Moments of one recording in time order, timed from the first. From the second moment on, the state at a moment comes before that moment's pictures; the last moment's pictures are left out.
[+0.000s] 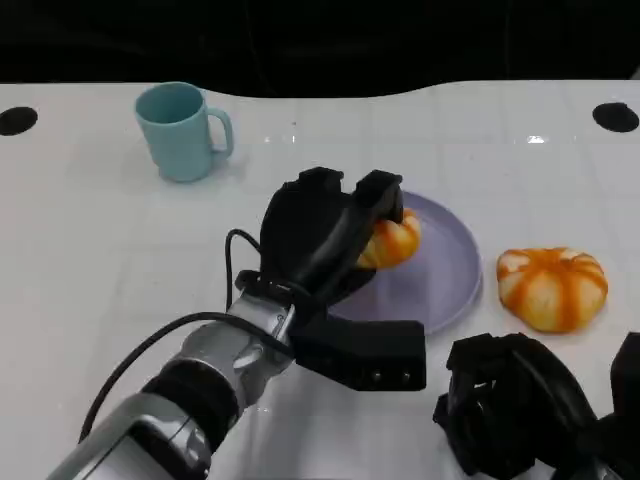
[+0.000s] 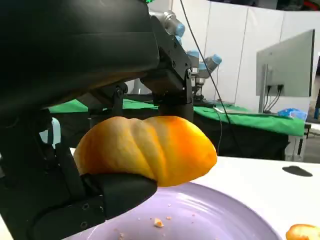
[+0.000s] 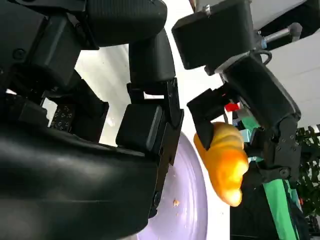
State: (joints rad) left arm -0.80 -0.04 -0.62 1.05 0.88 -0.22 0.72; right arm -0.07 0.00 0.00 0.35 0.28 -0.09 0.61
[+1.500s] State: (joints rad) left arm -0.57 0.17 -0.52 0.52 0.71 -0.27 0.17; right arm -0.07 0.00 0.01 0.34 0.28 -0.07 0.60
